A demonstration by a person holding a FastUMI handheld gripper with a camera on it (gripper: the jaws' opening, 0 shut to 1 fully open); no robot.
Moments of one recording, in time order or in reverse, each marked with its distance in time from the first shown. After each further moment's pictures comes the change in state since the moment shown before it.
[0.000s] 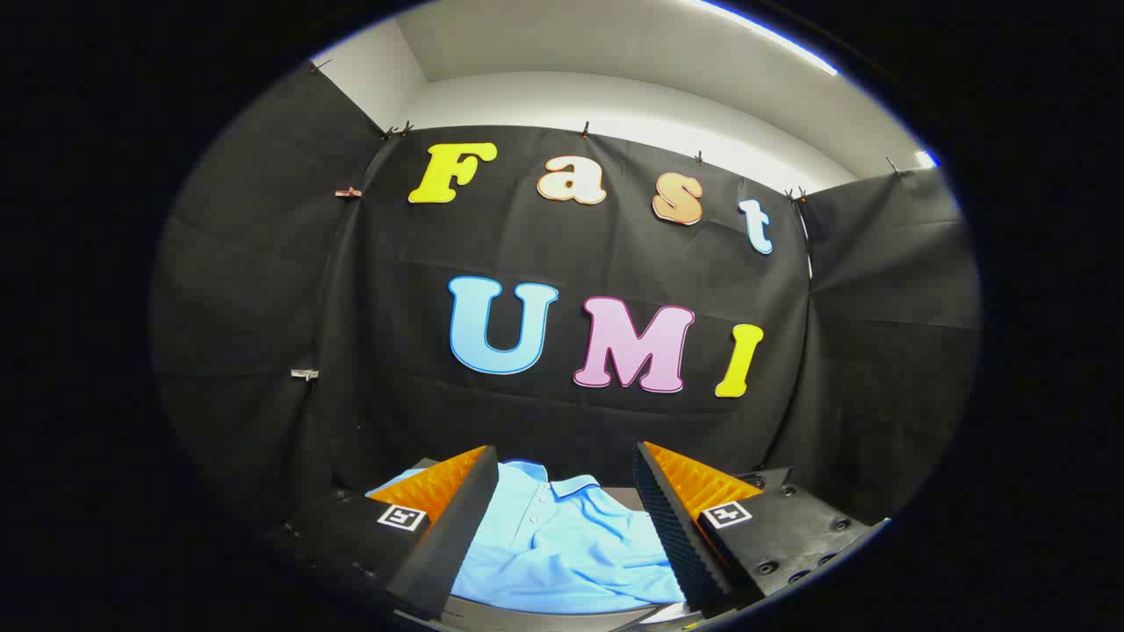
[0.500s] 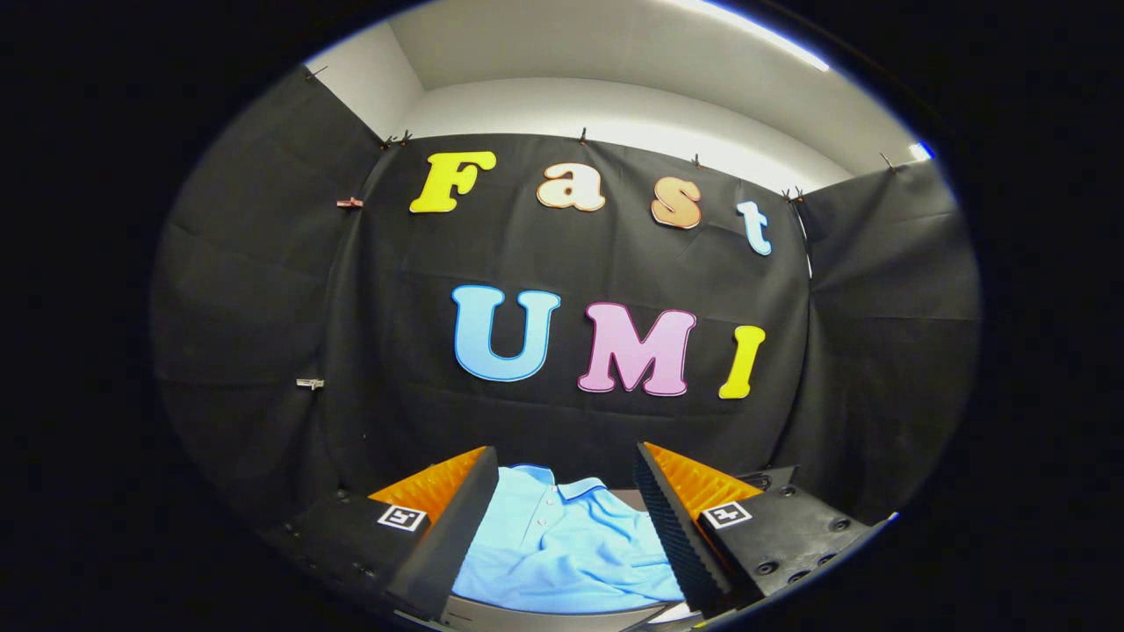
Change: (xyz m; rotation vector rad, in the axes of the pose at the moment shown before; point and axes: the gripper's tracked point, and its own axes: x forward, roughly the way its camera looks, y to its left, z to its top) arm -0.005 0.008 -0.002 0.019 -0.010 0.016
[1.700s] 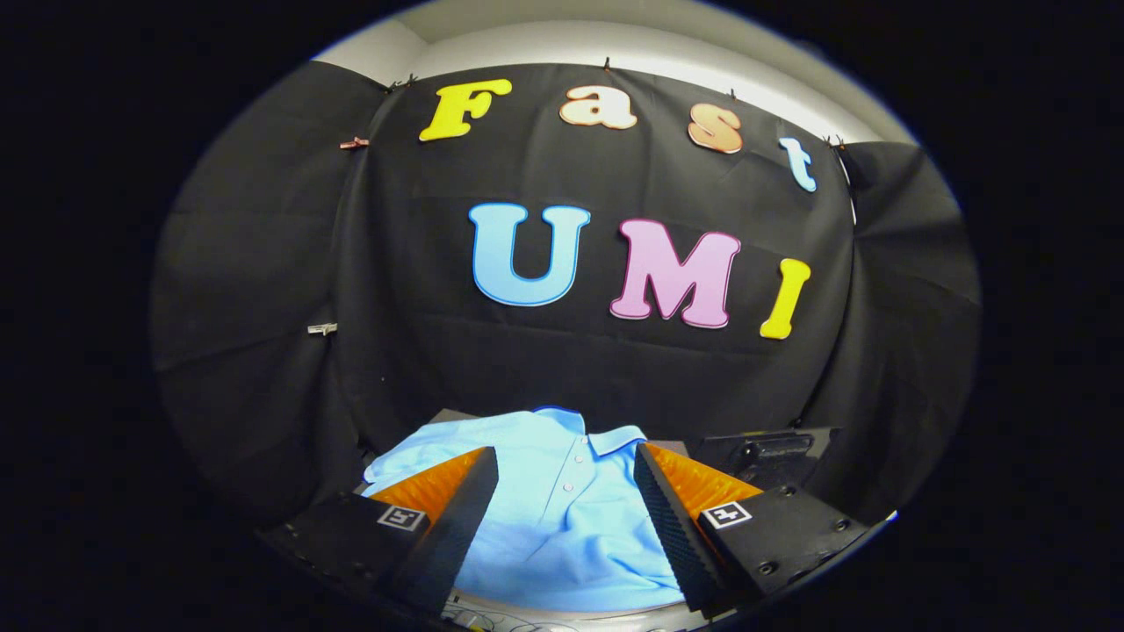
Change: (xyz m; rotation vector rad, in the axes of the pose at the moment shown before) arm 0.057 0.030 -0.087 0.009 0.327 0.090
